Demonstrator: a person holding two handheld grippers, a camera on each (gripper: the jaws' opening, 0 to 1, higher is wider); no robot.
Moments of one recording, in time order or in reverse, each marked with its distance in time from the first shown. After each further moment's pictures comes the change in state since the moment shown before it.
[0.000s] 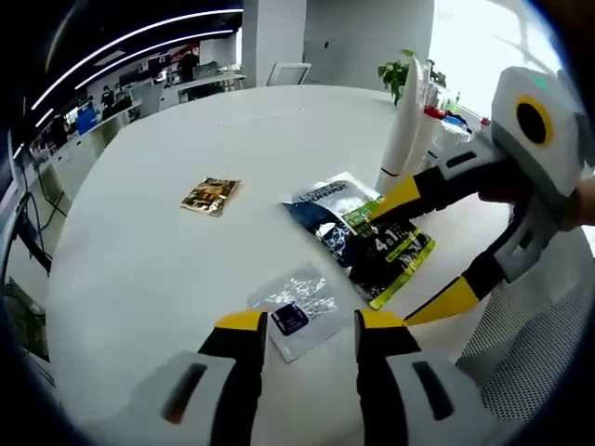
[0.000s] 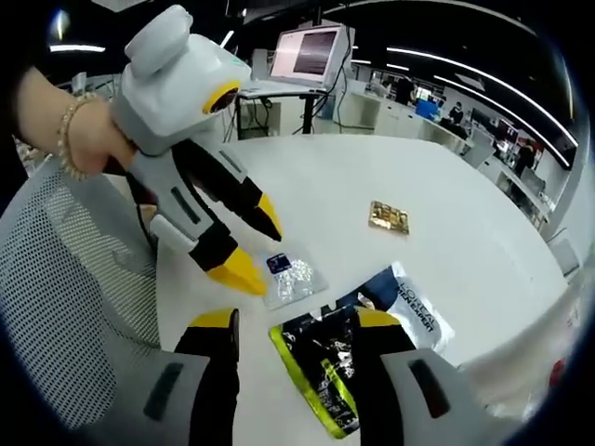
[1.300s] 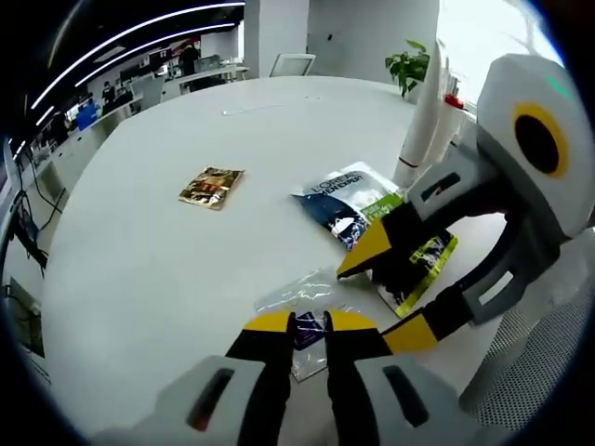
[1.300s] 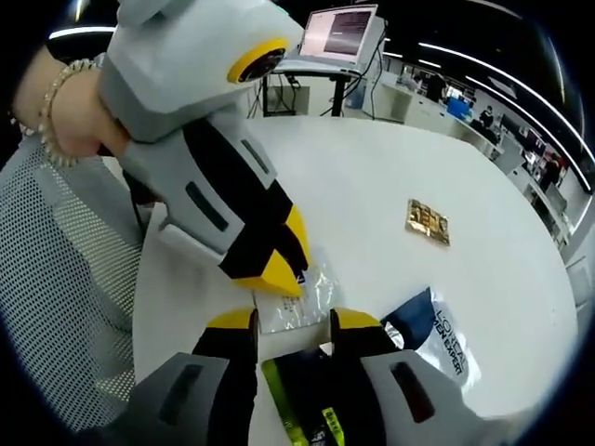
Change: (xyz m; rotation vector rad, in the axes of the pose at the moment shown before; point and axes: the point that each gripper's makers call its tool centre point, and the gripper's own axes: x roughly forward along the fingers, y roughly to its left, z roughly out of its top) left arm 0.026 0.014 -0.003 -0.007 0.041 0.021; right arm 0.058 0.009 -0.005 -0.107 0.078 0.121
